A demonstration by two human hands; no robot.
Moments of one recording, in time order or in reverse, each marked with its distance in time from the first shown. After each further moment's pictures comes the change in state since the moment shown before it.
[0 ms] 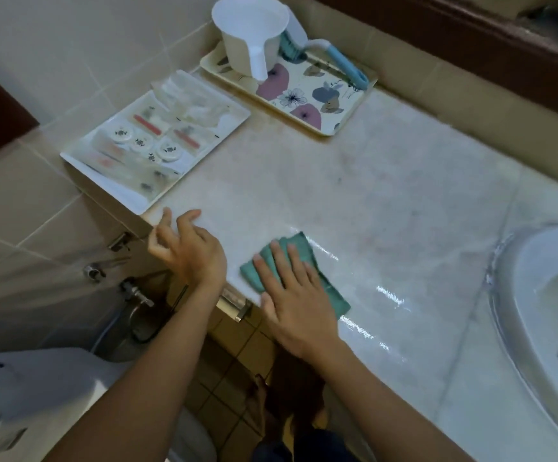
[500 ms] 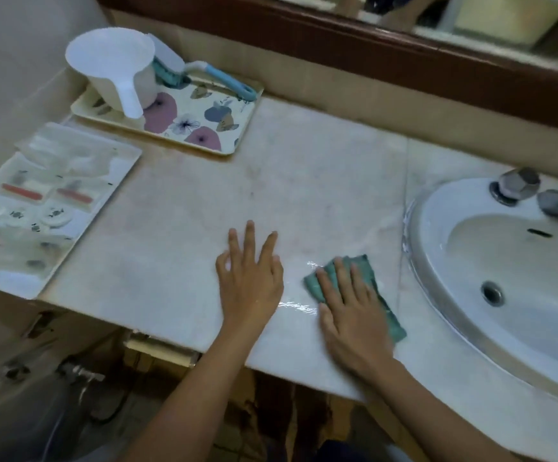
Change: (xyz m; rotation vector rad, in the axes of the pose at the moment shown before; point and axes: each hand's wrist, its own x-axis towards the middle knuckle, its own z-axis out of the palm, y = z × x) left_hand -0.116 0.073 0.052 0.357 -0.554 0.892; right_hand -0.089 0.115 -0.017 -0.040 0.118 0.529
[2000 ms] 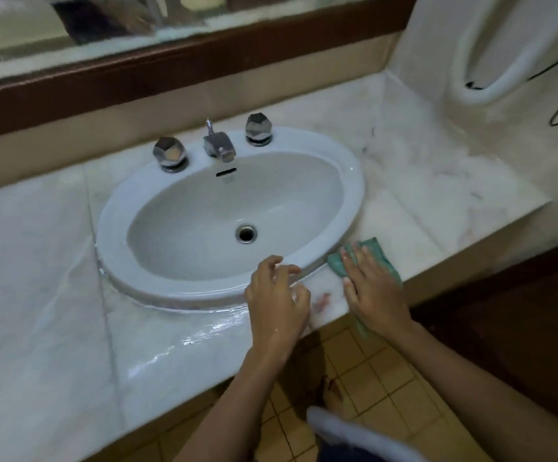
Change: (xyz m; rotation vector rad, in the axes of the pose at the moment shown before) left_hand -0.215 0.413 0.047 -0.488 -0.387 0.566; right_hand -0.277 0.376 -0.024 0.137 0.172 0.687
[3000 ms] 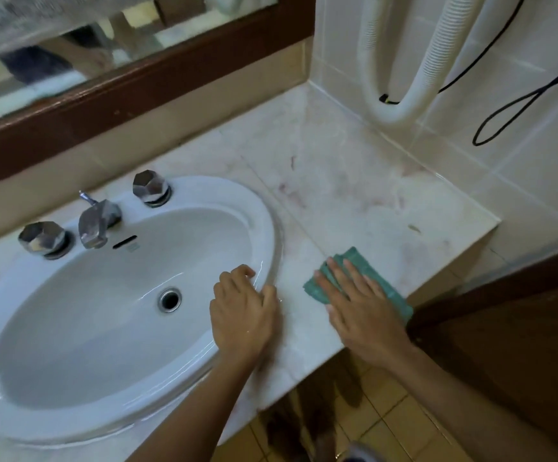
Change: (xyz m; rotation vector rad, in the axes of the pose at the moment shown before) left_hand 0.121 0.096 0.122 0.343 -0.037 -0.139; right_hand 0.055 0.150 -0.038 -0.060 -0.025 -0.081
